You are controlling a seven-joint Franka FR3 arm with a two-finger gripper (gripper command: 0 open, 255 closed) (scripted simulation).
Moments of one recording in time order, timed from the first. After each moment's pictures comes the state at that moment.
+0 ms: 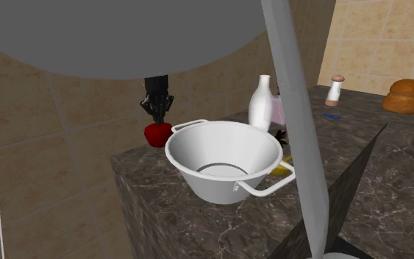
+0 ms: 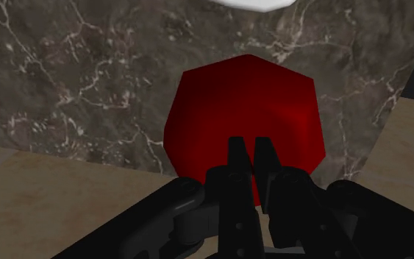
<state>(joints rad) -0.20 0.47 -0.25 -1.53 0.15 1.98 -0.73</state>
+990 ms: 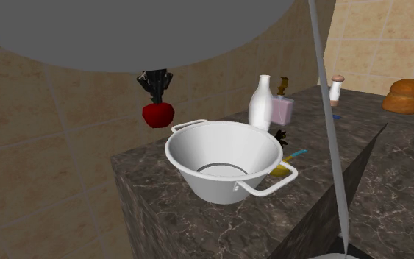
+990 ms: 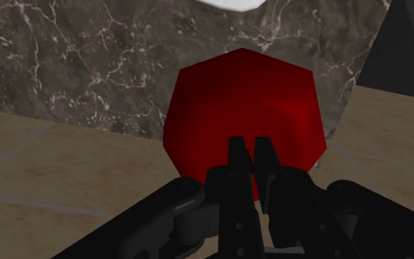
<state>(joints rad) -0.21 0.43 -0.25 -1.39 0.14 1.80 -0.71</state>
